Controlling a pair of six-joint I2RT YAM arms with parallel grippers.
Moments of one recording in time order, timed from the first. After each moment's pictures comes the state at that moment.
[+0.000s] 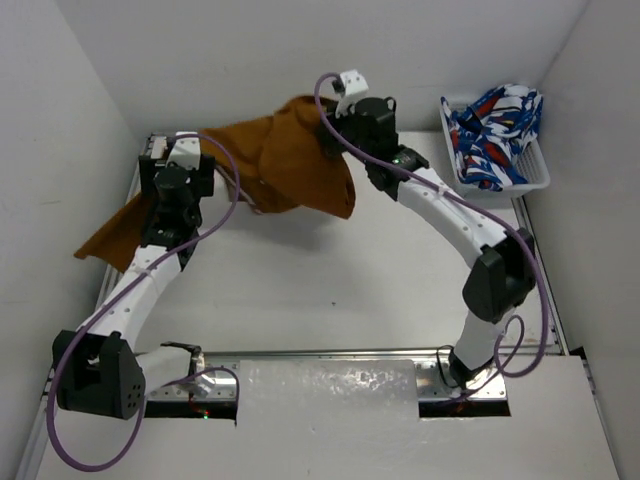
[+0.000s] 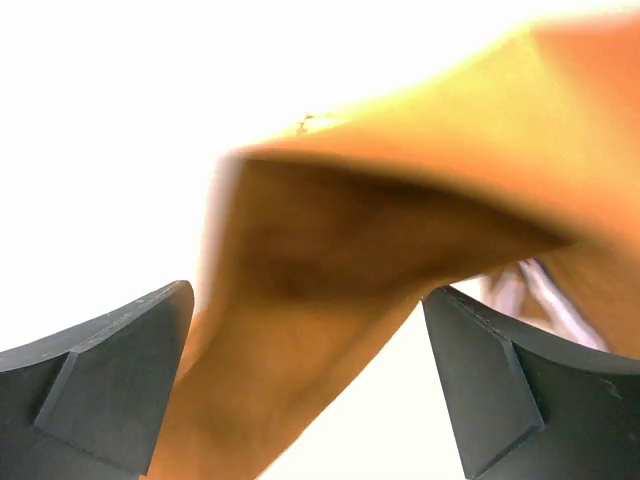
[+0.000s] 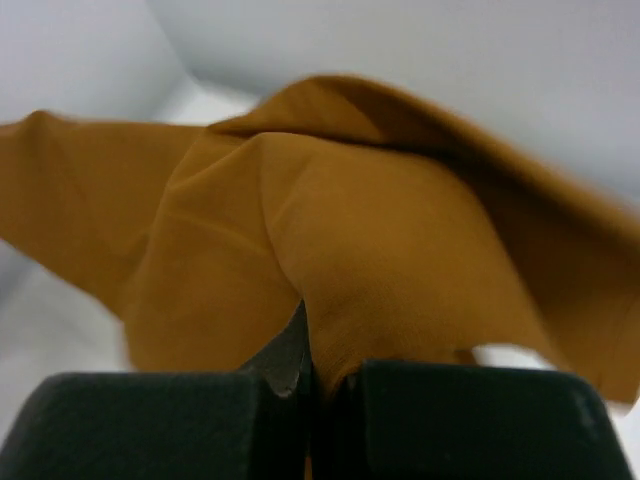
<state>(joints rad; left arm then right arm) -0.13 1.15 0.84 0.17 -0.50 0.25 0.55 1.77 1.67 -0.02 -0.03 0.15</state>
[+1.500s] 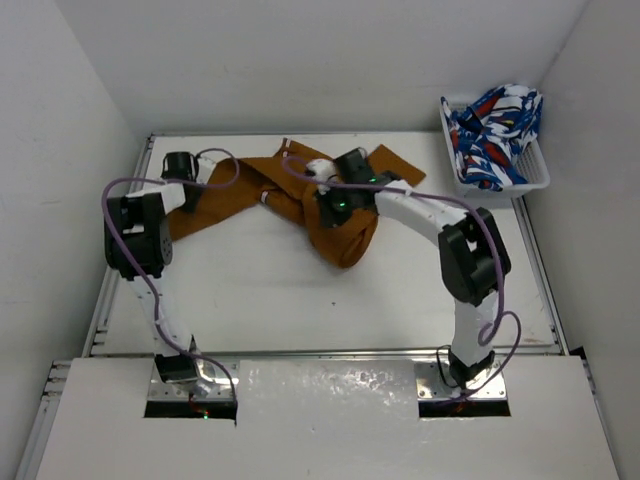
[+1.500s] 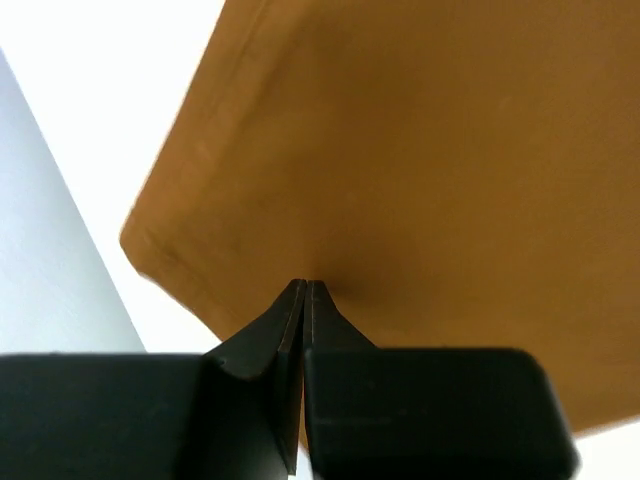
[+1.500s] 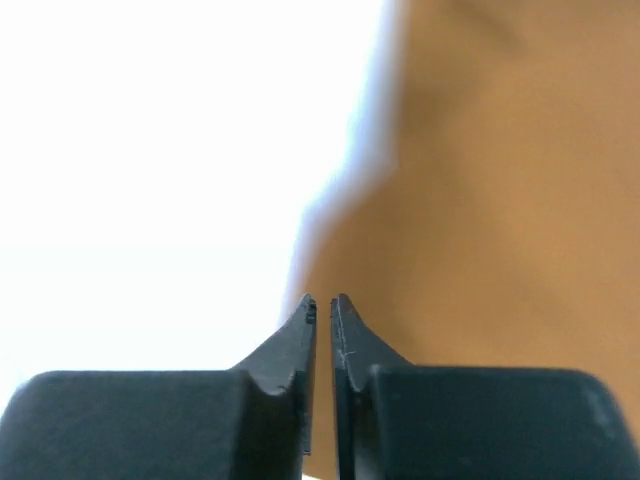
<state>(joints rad) 0.14 2.02 1.30 -0.22 -0.17 0.58 0.51 1.97 1.47 -0.44 -0.35 -0.14</state>
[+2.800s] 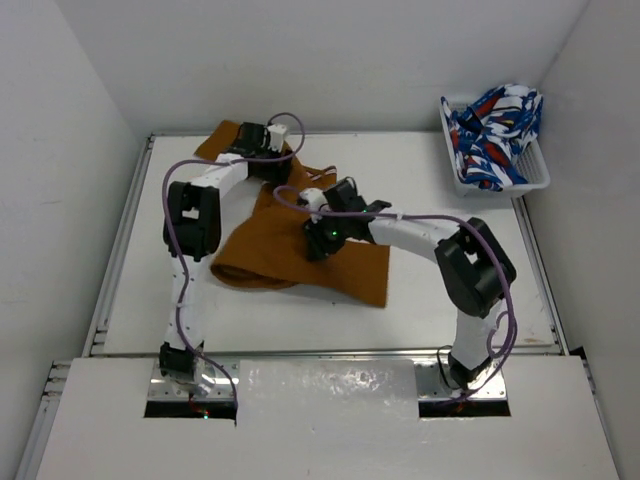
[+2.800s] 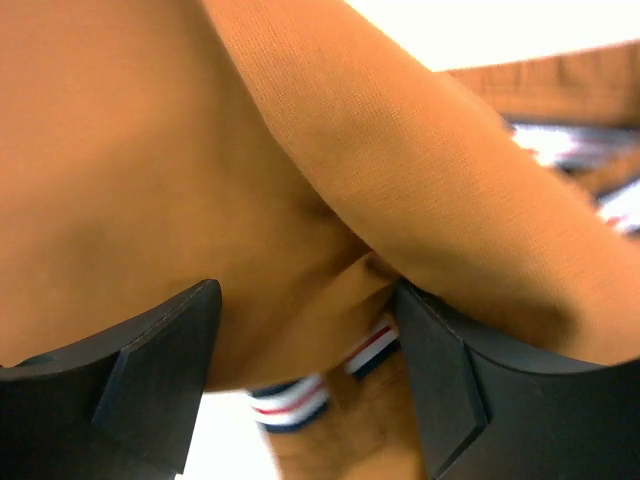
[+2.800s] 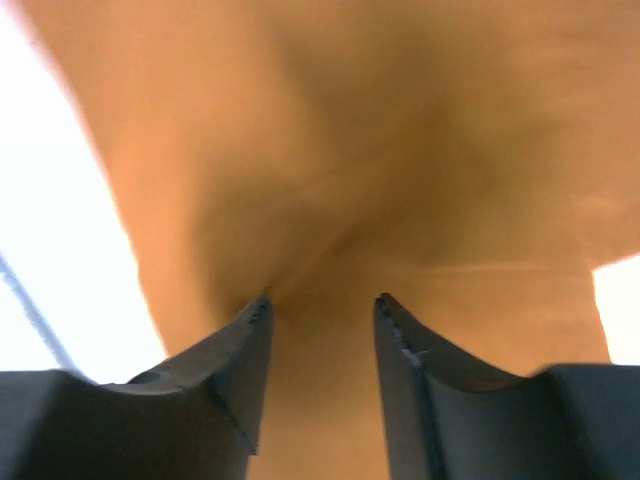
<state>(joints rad) -0.19 2.38 1.92 -0.38 0.21 0.13 0.64 1.88 1.23 -0.28 -0.37 -0.01</state>
